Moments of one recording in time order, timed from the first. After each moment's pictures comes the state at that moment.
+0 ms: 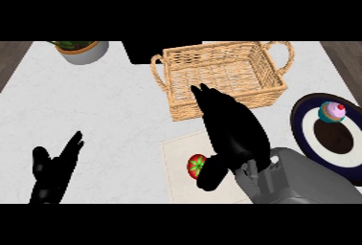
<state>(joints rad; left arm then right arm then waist) 0.11 0.40 -0.19 -1.44 0.28 0.19 0.18 -0.78 -0.37 0.71 -1.81 0.23 0.16 1.24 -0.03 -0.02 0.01</state>
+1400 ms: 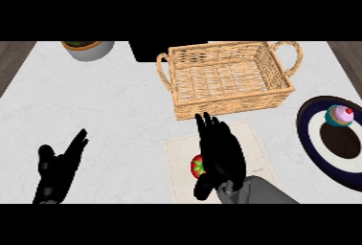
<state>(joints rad) 0.10 0.36 -0.17 -1.45 0.23 0.17 0.20 -0.47 -0.20 0.78 -1.67 0.61 0.11 1.13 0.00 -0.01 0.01</state>
